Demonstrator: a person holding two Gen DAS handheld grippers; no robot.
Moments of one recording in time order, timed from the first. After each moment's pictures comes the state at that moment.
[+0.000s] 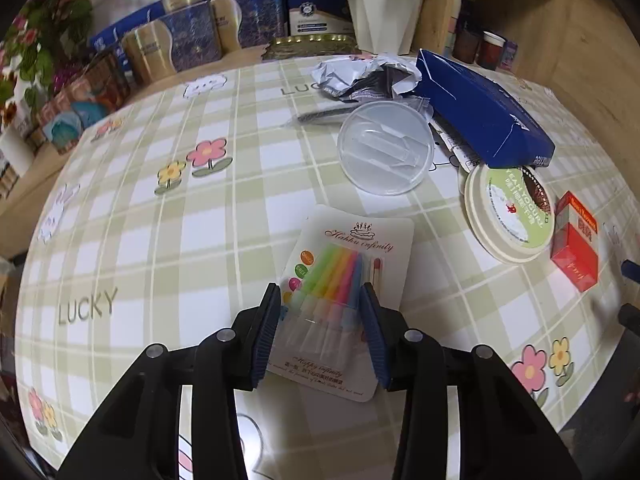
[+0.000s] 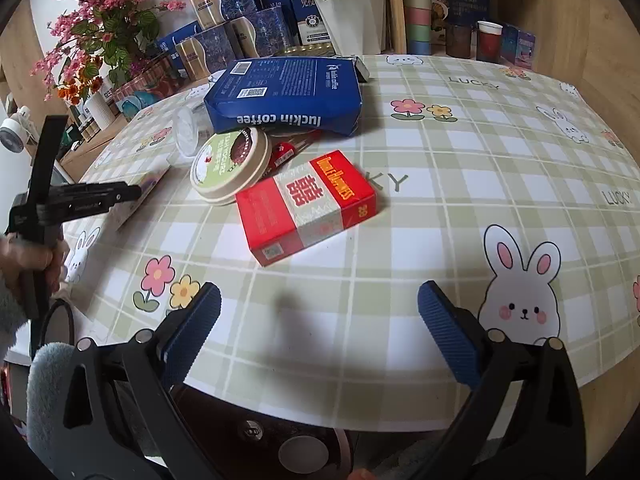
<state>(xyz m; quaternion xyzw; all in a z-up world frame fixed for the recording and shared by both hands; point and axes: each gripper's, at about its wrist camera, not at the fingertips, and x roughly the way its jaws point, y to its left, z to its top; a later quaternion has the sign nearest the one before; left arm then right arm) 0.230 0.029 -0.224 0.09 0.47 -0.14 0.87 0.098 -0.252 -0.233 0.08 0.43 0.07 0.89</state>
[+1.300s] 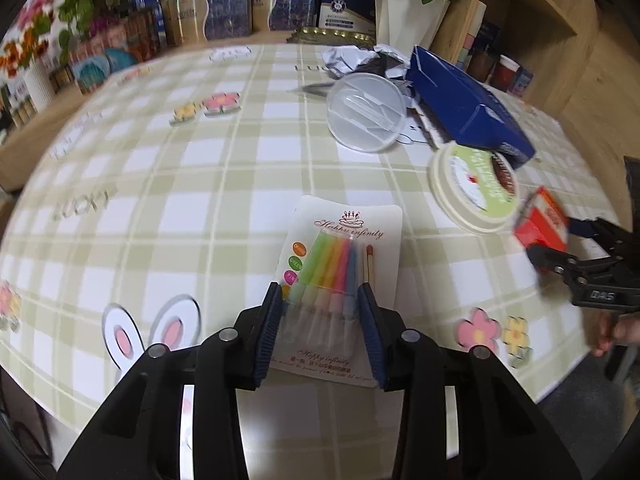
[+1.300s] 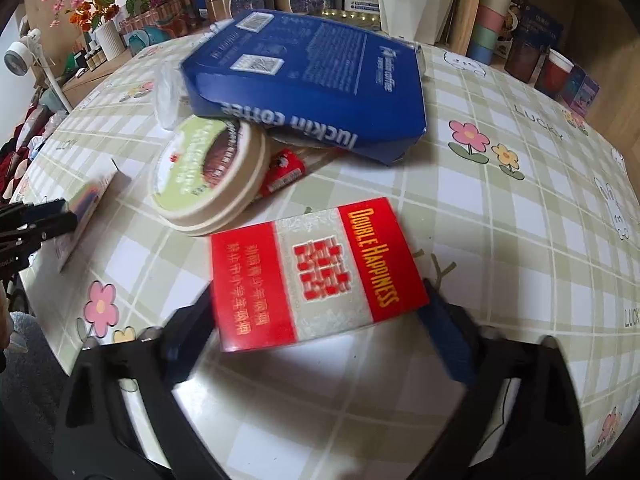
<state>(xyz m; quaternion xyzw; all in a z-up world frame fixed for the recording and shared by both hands) 0.170 0.027 -0.225 -0.01 0.49 -0.11 0.87 0.188 -0.229 -0.249 -0.04 0.49 0.11 0.87</state>
